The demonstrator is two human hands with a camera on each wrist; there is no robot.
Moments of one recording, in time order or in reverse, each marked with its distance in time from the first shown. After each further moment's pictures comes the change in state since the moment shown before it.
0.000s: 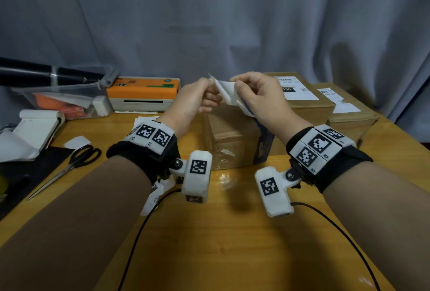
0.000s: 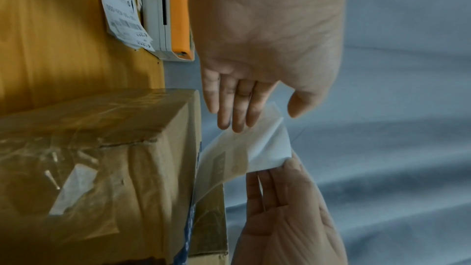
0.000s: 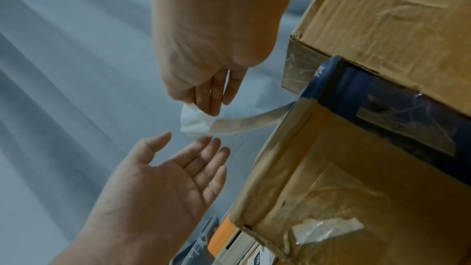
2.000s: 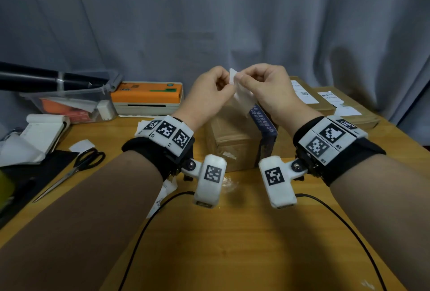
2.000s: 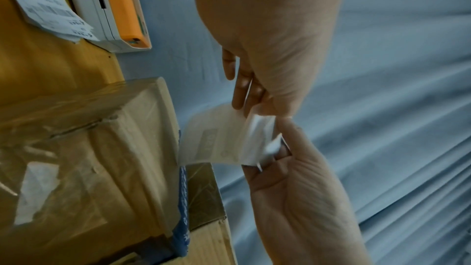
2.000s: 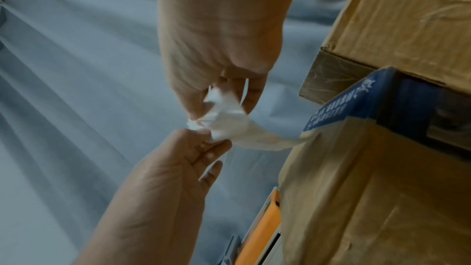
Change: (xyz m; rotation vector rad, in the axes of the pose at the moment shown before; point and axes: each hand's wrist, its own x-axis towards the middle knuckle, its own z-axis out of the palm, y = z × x) left_hand -0.002 0.019 0.017 0.401 0.038 0.443; right_hand 0.011 -0.023 -0.013 0.153 -0.017 0.093
